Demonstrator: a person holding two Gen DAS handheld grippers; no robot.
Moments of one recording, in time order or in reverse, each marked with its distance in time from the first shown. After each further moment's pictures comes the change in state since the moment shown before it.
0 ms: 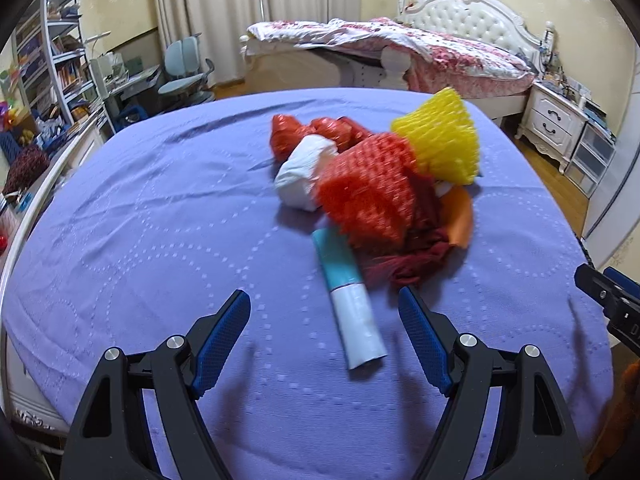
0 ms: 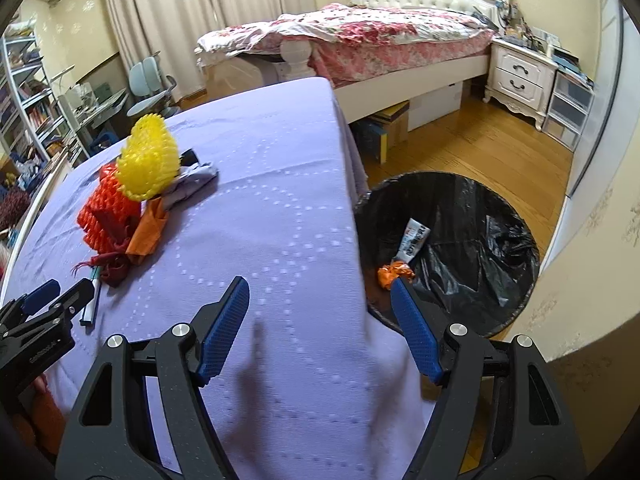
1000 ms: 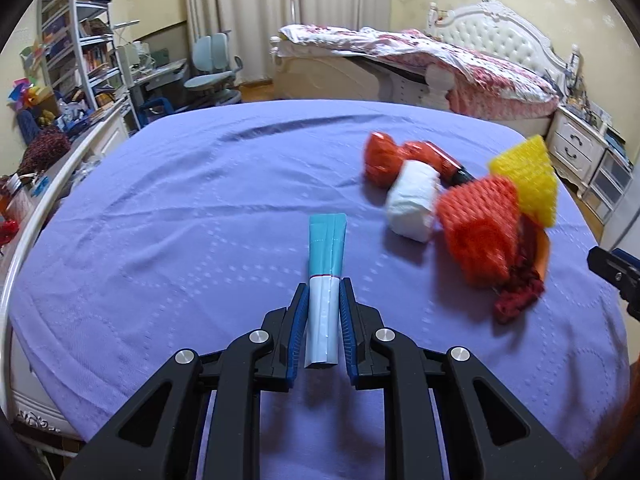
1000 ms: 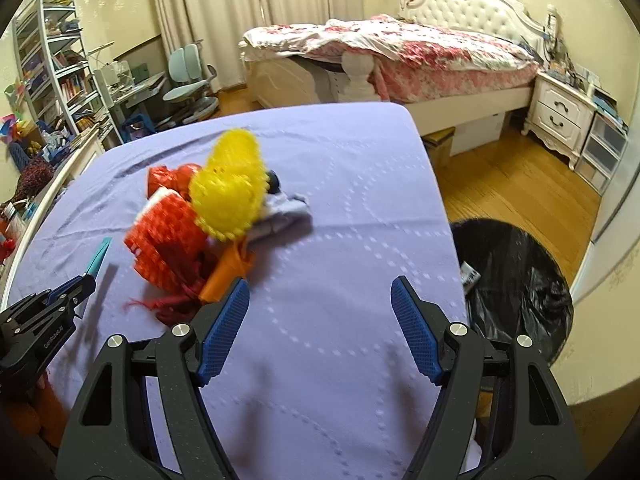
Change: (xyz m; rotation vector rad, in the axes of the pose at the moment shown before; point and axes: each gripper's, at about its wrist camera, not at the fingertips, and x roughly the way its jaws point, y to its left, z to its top) left arm 0.000 0.078 0.004 -0.077 -0.040 0.049; right arm 0.011 0.074 0.035 -0.130 -0.030 0.080
